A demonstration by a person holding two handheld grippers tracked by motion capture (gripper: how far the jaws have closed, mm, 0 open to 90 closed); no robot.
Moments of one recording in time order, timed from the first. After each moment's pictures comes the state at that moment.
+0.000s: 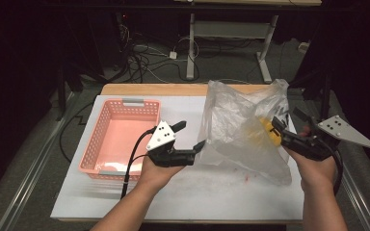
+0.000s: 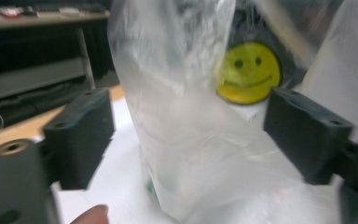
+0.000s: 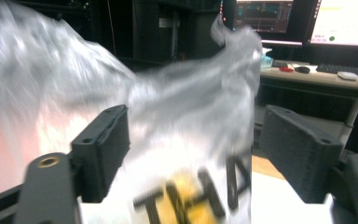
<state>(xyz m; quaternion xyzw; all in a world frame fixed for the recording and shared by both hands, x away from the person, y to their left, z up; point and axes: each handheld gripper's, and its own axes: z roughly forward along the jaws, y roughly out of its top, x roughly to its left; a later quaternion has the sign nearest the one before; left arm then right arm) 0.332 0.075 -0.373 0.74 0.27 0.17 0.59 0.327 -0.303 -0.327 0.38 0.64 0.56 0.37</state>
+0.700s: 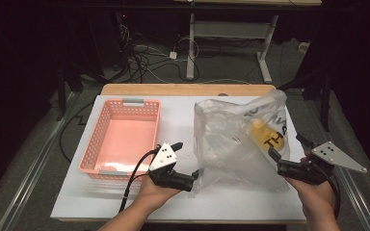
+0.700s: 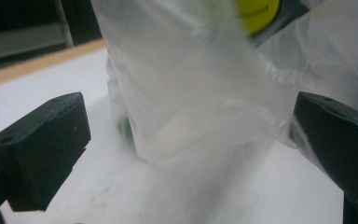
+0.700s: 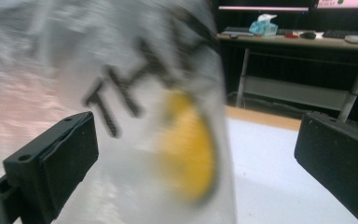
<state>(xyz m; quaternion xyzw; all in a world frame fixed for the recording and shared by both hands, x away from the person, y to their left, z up) 0.308 0.075 -0.419 0.79 0.27 0.14 0.54 0.297 -0.309 -0.377 0.40 0.66 0.54 0.34</state>
